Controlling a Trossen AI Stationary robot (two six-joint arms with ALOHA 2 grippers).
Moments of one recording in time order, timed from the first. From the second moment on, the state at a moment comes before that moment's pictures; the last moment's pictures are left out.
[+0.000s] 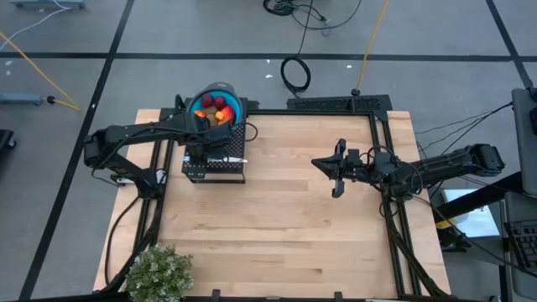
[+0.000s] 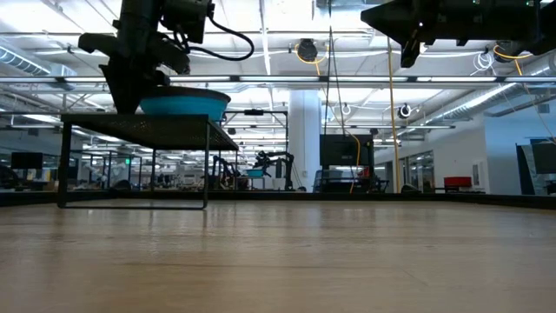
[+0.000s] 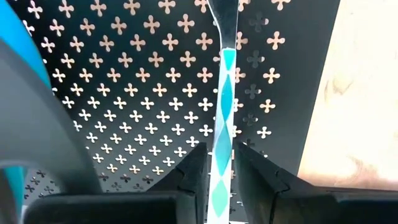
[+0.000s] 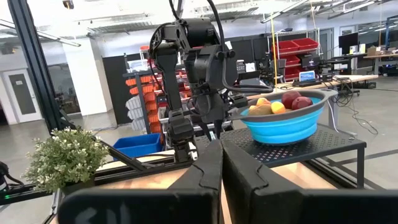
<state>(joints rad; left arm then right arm) 0.30 1.45 1.26 -1.45 -0.10 0.31 0.06 0.92 0.36 0.75 0.21 0.13</state>
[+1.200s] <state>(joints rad) 0.19 1.13 1.68 -1.22 0.03 0.00 0.06 0.92 0.36 0.75 0.20 0.06</state>
